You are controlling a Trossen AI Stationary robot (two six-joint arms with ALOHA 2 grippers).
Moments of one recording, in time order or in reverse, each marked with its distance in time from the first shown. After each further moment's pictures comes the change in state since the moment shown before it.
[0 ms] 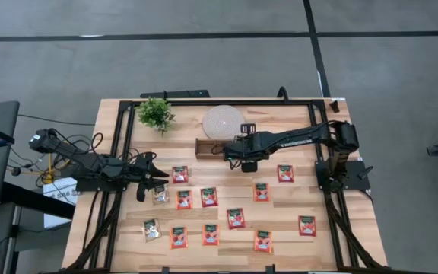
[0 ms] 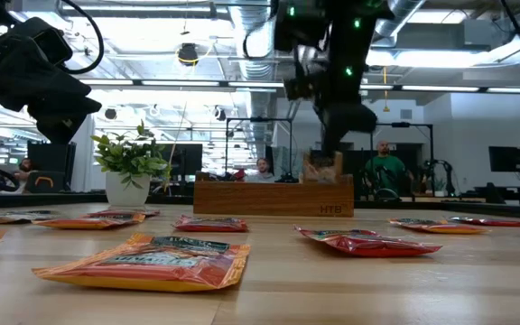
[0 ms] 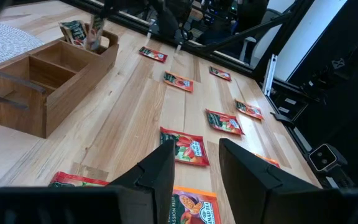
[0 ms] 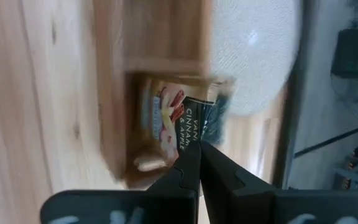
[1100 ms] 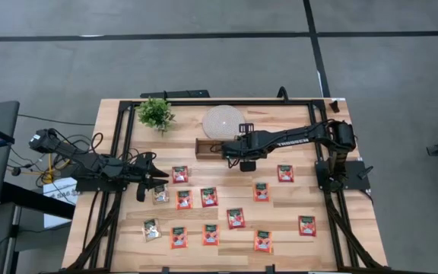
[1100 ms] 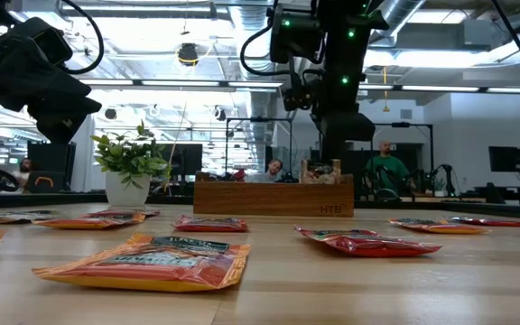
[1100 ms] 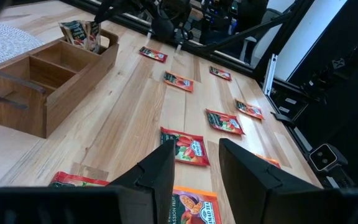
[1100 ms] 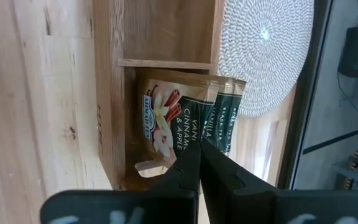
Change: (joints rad) left arm 0.000 0.000 0.000 -0.001 0.000 0.001; right arm -0.021 0.027 0.002 0.037 -0.016 -0.026
